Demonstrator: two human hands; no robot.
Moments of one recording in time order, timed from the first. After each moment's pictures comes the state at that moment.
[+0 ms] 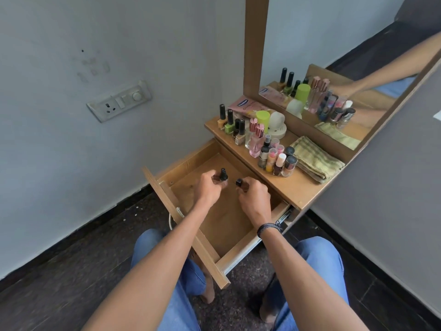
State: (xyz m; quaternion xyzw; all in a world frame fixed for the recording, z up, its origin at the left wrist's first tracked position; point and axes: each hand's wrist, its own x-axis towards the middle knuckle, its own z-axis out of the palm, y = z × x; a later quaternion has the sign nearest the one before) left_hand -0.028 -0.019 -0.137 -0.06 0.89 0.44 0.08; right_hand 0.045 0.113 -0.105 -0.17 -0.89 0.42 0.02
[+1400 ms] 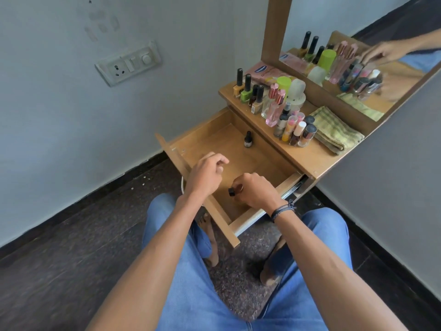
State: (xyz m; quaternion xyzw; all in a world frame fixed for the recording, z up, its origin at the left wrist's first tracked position) left_hand 0.039 -0.073 -0.105 0.09 0.95 0.30 0.05; right_hand 0.071 0.091 -0.121 0.06 -0.95 0.22 -0.20
